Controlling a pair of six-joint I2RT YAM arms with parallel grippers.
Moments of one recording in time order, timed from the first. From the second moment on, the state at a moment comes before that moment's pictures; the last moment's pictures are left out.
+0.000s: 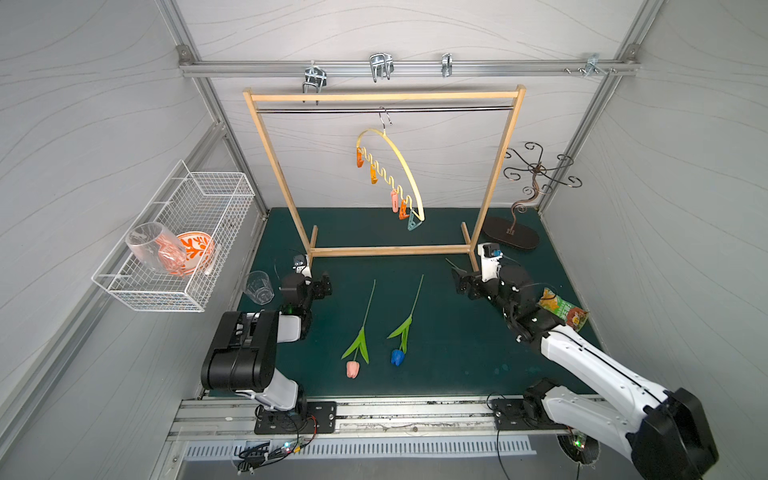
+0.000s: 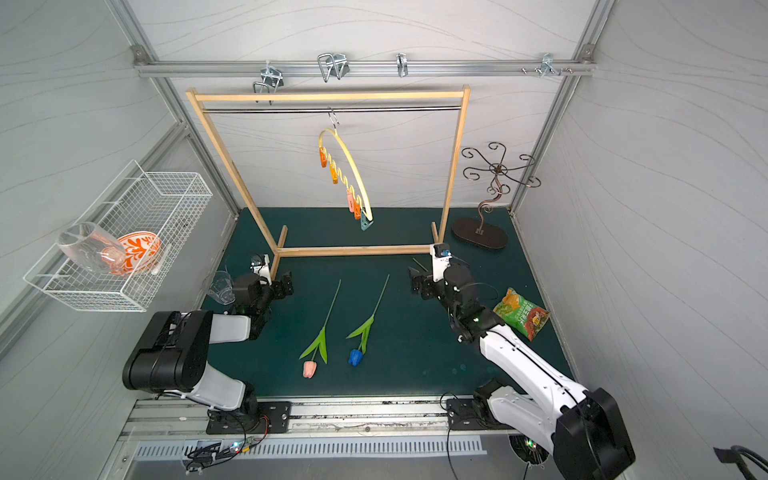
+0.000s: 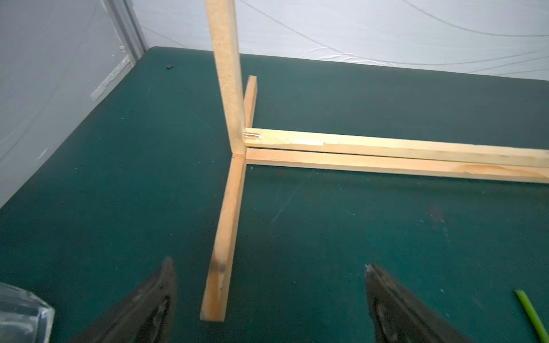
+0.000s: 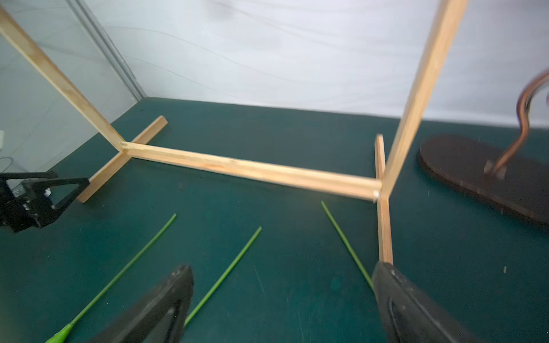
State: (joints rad) left arm 0.03 1.50 0.34 0.75 0.02 -0.03; right arm 0.50 1.01 0.54 0.06 0.06 0.24
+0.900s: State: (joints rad) left arm -0.32 1.02 0.43 0.07 0.21 -0.69; right arm 0.02 1.41 0.67 -0.14 -0.19 0.54
